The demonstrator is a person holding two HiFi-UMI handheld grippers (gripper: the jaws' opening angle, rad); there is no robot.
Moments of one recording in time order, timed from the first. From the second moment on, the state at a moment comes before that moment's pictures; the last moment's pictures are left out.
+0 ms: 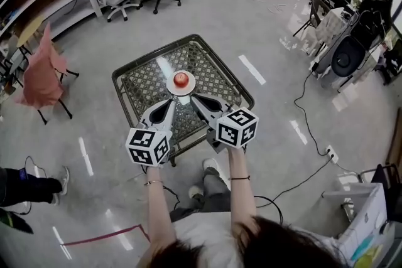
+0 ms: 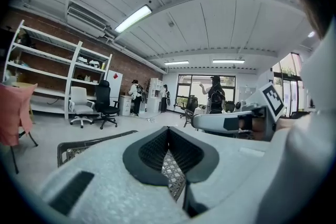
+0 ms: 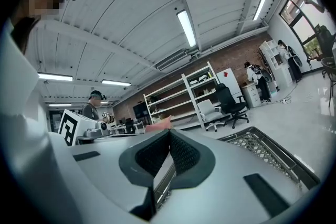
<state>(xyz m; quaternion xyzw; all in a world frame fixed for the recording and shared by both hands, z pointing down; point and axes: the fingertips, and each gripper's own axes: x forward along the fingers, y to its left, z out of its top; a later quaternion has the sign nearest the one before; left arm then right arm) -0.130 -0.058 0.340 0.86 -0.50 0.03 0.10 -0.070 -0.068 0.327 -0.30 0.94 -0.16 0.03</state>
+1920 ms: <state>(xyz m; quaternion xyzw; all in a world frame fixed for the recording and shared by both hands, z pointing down) -0.138 -0.208 0.405 0.81 -0.56 0.03 0.17 -0.066 -0.243 0.408 -0.28 0.93 -0.24 -0.03</state>
